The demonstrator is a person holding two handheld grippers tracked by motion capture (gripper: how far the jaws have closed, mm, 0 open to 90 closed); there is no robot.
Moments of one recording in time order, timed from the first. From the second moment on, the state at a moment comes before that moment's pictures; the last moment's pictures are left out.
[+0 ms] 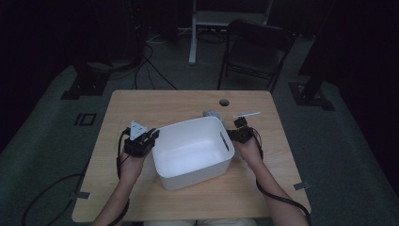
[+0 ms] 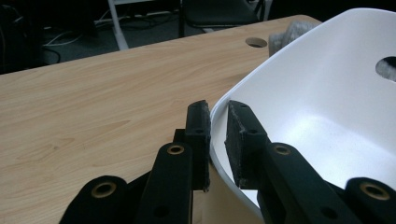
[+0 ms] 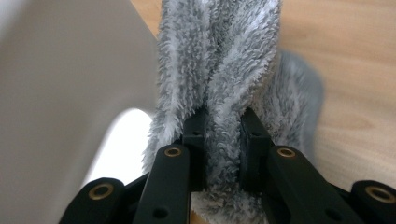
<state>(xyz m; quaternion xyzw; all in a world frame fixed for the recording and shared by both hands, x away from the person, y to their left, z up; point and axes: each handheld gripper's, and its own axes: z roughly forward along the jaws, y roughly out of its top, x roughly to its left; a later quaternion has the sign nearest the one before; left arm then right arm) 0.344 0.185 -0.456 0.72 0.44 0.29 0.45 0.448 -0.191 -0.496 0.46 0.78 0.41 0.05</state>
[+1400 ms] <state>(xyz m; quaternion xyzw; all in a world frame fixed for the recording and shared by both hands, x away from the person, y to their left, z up) 0.344 0.181 -0.455 0.72 0.45 0.29 0.44 0.343 -0.235 -0.486 0.45 0.77 0.45 0.04</state>
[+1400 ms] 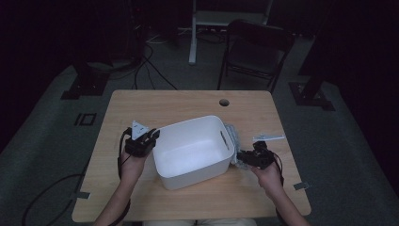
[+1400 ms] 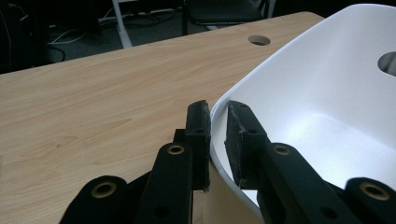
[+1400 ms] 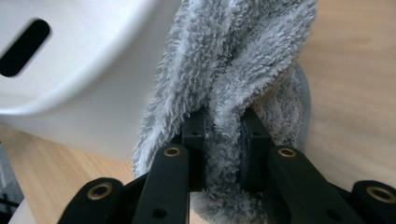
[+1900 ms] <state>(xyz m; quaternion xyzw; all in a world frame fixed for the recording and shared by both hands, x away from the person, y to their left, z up) 0.347 0.181 -0.454 0.73 0.44 0.29 0.44 0.379 -0.225 -0.492 0.46 0.77 0.44 0.03</state>
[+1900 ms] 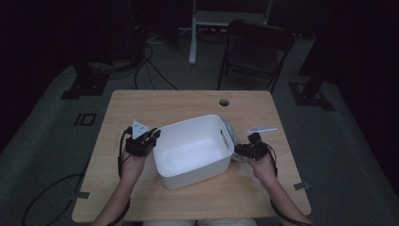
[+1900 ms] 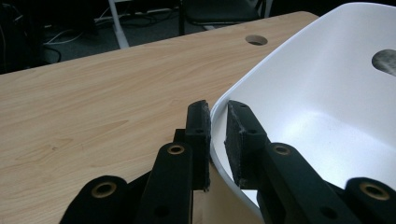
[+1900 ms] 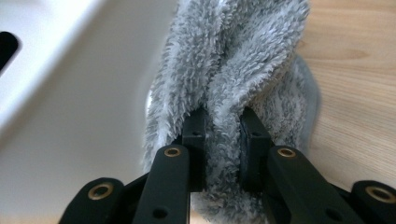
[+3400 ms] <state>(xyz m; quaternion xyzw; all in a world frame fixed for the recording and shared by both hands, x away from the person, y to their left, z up) 0.351 0.195 -0.456 0.73 0.42 0.25 0.48 0.430 -0.229 -0.493 0.48 0.75 0.46 0.04</state>
